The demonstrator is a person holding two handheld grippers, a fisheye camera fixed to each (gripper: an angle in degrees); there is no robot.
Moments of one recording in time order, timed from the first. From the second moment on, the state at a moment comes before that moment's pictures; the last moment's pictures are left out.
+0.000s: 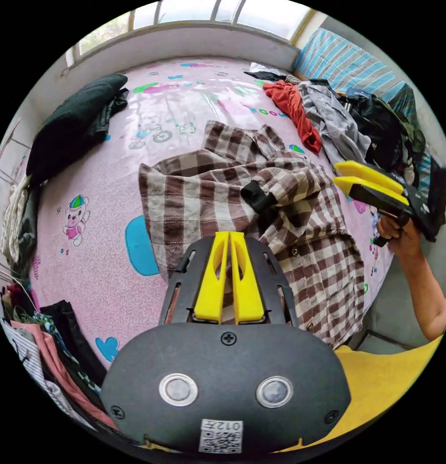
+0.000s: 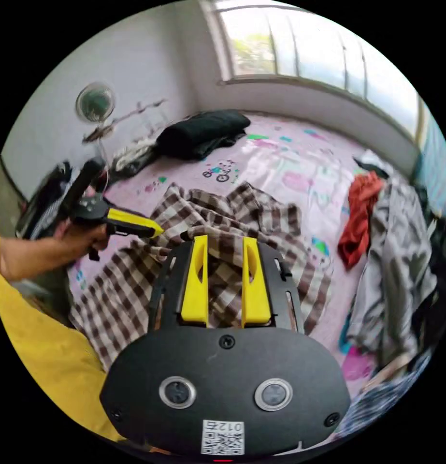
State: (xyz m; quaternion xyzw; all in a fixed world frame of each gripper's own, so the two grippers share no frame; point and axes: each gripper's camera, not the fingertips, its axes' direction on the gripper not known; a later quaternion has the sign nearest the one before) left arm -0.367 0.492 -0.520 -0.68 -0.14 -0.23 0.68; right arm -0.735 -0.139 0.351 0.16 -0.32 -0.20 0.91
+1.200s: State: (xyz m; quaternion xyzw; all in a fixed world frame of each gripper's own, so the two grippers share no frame) left arm -0.256 0.389 -0.411 -0.74 -0.09 0.10 0.66; right arm -0.473 -0.036 0.442 0.10 -0.32 0.13 0.93
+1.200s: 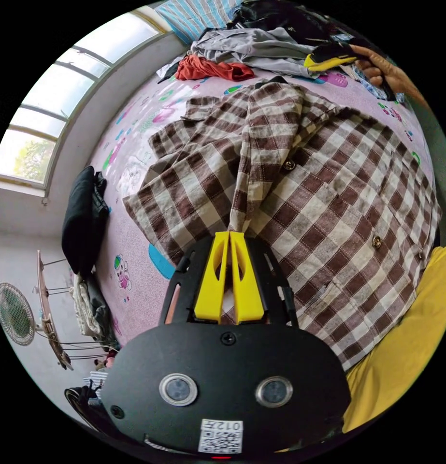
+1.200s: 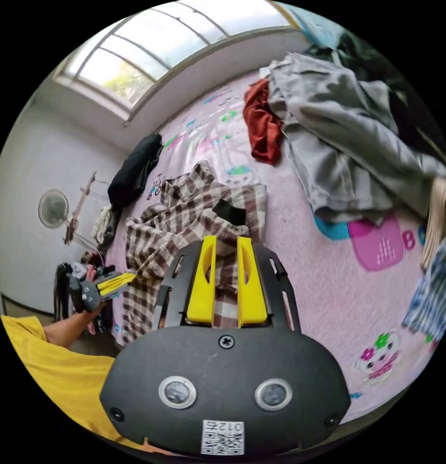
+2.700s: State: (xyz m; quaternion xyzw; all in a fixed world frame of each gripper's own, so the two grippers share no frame) left arm -0.582 0.417 -0.175 -0.83 0.10 0.06 0.54; right arm -0.303 0.074 0.535 -0.01 -0.45 0.25 0.86
